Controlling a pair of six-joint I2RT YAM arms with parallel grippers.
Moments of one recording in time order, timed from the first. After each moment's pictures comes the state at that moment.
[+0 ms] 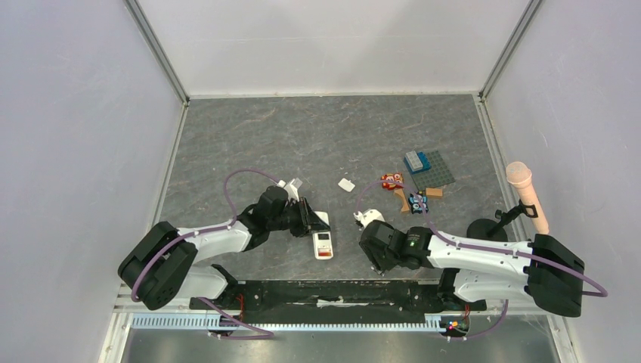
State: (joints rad) left arm -0.68 1.31 0.40 0.32 0.42 -1.00; right arm 1.13 1.13 0.55 -0.59 0.22 0.50
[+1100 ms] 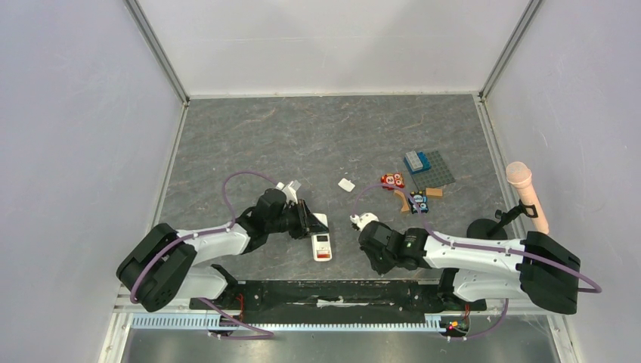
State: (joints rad) left arm -0.68 1.30 0.37 0.34 0.42 -1.00; right arm 1.13 1.17 0.53 -0.51 0.12 0.49
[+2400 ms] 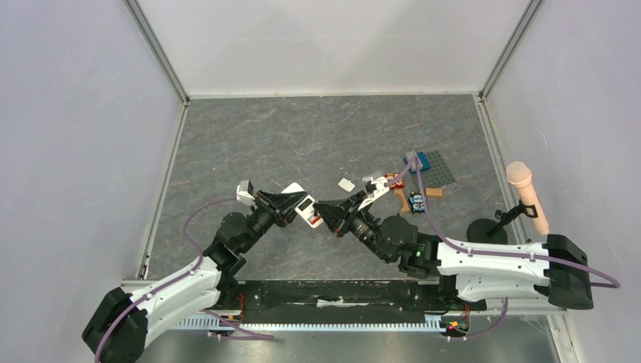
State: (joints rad) left arm -0.68 0.75 0.12 0.67 0.01 -1.64; right arm 1.29 1.04 0.62 0.49 0.53 0.56
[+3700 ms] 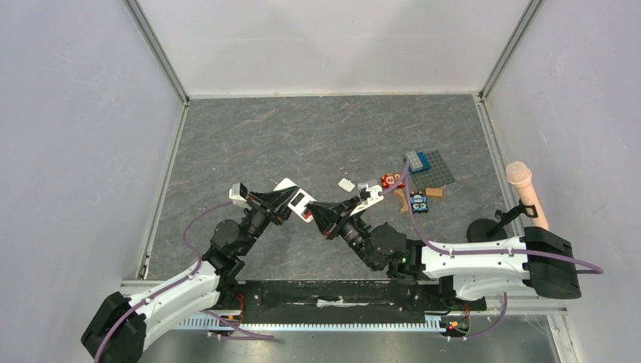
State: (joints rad) left arm -0.68 0.69 0.07 0.80 -0.08 -1.75; right arm 1.39 1.18 0.62 0.70 0.71 0.53
